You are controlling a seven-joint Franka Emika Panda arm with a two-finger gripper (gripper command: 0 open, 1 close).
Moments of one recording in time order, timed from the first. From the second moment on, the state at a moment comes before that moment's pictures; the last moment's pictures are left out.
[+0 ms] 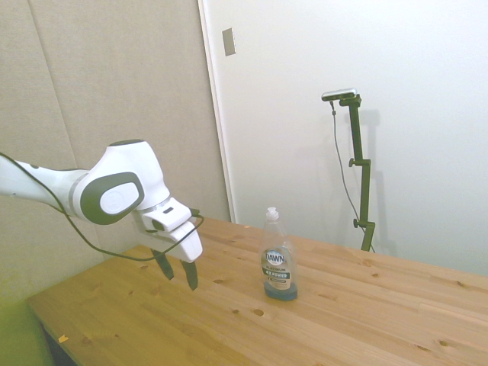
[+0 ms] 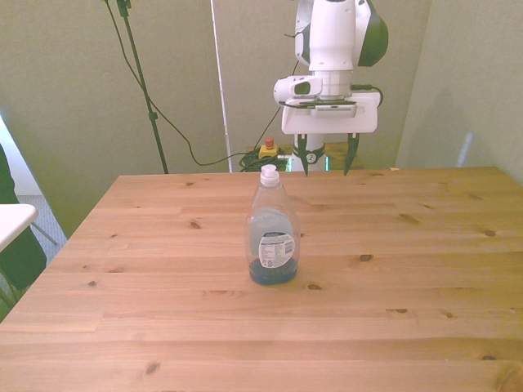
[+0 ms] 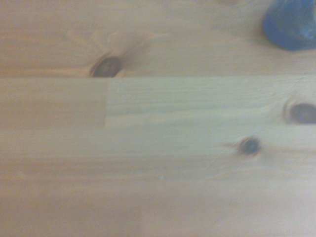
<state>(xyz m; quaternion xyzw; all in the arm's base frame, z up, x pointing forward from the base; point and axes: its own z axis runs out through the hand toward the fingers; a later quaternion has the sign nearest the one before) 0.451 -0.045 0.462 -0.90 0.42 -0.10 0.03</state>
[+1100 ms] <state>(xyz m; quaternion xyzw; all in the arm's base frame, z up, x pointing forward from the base) 0.565 -0.144 0.466 -0.86 0.49 -0.15 0.00</state>
